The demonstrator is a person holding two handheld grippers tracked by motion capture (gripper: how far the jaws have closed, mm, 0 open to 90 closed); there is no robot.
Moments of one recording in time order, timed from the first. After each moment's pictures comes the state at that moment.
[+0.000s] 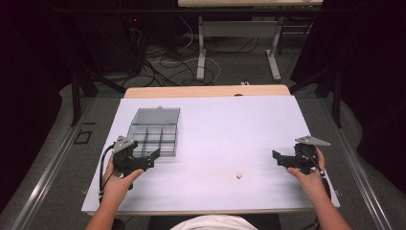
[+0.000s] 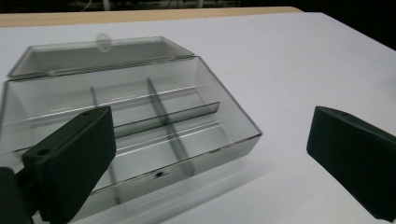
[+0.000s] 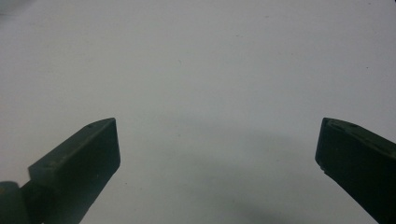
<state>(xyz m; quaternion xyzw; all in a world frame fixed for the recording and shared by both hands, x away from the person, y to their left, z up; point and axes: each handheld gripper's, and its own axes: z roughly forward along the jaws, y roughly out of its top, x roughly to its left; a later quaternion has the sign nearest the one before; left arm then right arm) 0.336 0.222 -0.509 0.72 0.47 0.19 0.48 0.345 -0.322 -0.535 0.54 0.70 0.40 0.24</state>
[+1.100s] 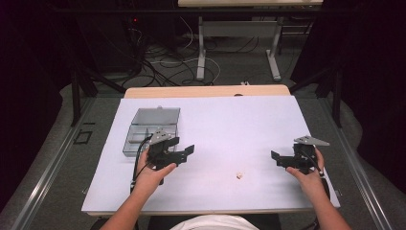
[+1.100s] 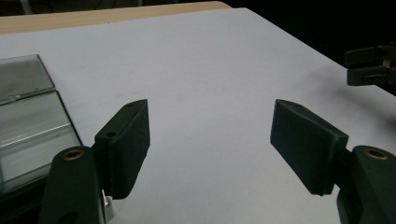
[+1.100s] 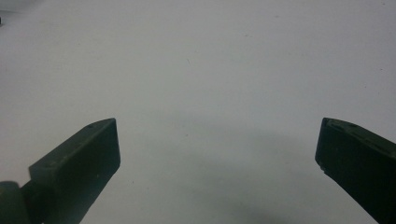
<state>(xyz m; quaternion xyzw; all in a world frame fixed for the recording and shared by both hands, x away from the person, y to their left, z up) 0.347 0.127 -0.487 0.76 0.40 0.13 0.50 0.346 -0.319 -0.536 0.54 0.70 0.41 0.23</state>
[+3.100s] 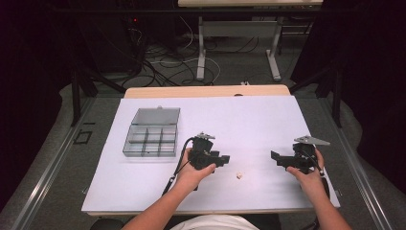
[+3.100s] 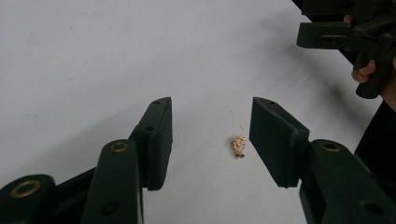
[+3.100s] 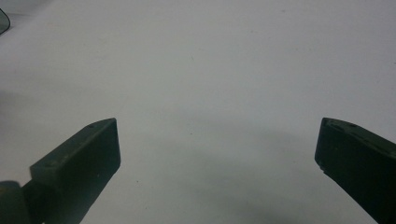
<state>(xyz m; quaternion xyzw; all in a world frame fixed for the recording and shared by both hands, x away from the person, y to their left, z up) 0.354 0.019 -0.499 0.80 0.44 -0.02 0.41 0.348 -0.320 -0.538 0.55 0.70 0.42 0.21</state>
